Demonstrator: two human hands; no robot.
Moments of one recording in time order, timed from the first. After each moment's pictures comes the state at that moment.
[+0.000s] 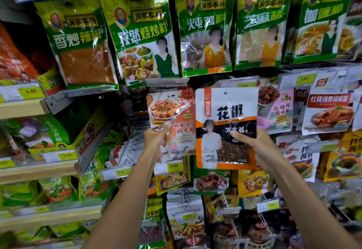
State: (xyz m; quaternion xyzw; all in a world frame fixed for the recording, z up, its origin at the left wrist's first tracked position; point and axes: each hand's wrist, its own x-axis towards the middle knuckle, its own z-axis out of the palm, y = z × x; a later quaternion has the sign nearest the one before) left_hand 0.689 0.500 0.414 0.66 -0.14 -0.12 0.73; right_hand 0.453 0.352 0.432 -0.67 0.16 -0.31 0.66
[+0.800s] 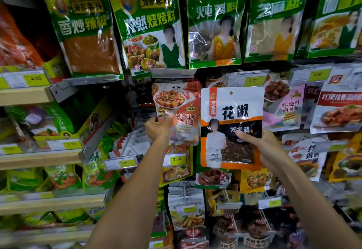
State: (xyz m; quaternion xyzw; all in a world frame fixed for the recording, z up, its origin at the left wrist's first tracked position) left_hand 0.701 0.477 0.412 0.73 0.01 0.03 0.68; right_hand 0.455 0.348 0.420 -0.66 0.18 -0.29 0.67
